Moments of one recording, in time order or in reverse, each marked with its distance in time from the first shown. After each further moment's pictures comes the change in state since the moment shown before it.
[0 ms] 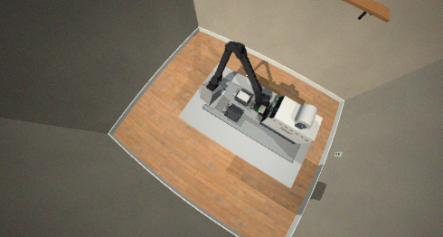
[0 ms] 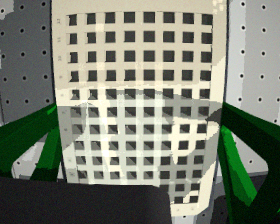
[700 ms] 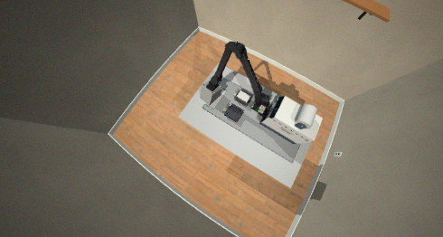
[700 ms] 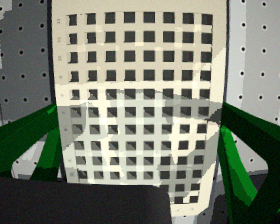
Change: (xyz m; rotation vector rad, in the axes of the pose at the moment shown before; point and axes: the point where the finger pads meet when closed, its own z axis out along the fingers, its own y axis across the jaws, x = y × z) arm 0.003 -0.001 0.001 0.001 0.004 0.003
